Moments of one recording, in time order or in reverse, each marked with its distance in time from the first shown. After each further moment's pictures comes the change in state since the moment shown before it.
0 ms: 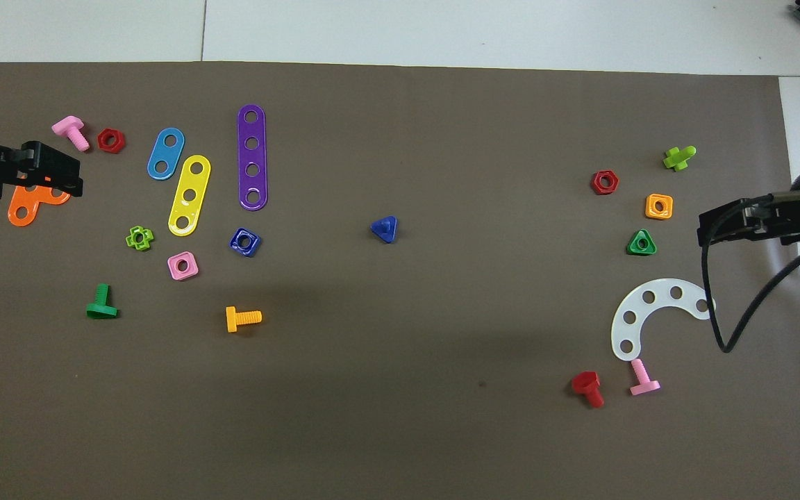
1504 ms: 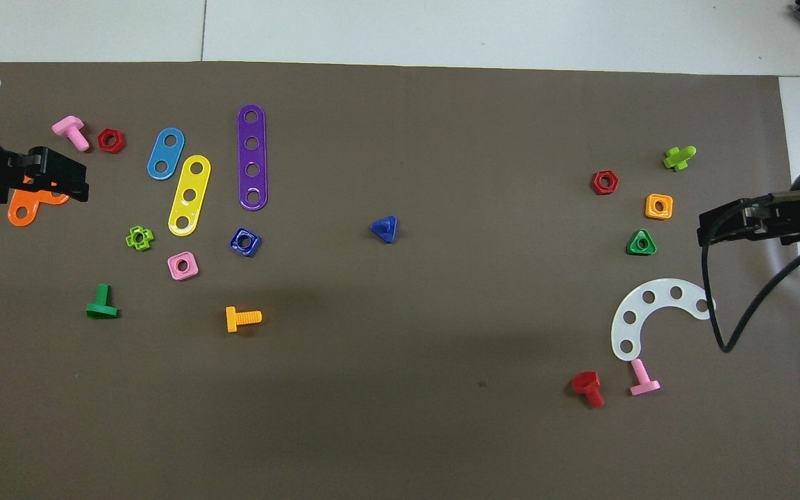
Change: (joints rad) left arm -0.010 -0.013 0.001 -0.019 -0.002 0.000 -0.001; right arm 0.000 0.000 0.000 0.000 0.000 0.000 0.000
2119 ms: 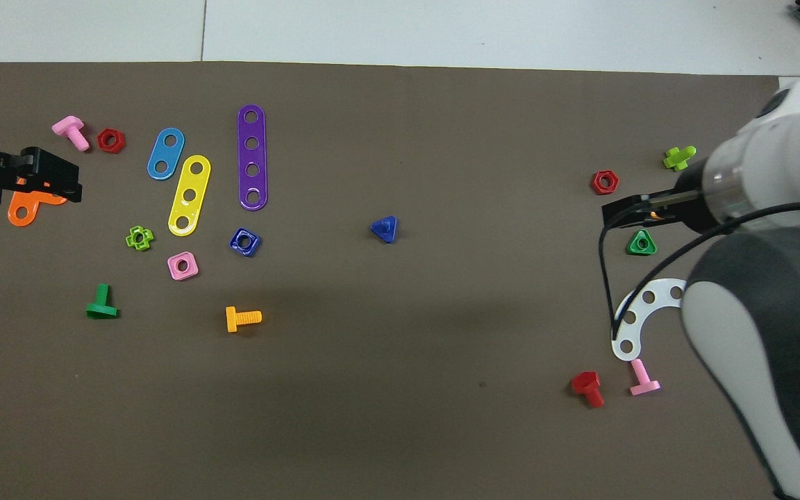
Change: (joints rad) left arm 0.003 0.000 0.015 -0.005 0.000 0.000 -0.003; right arm 0.165 0.023 0.008 -0.146 0.019 0.291 0.061
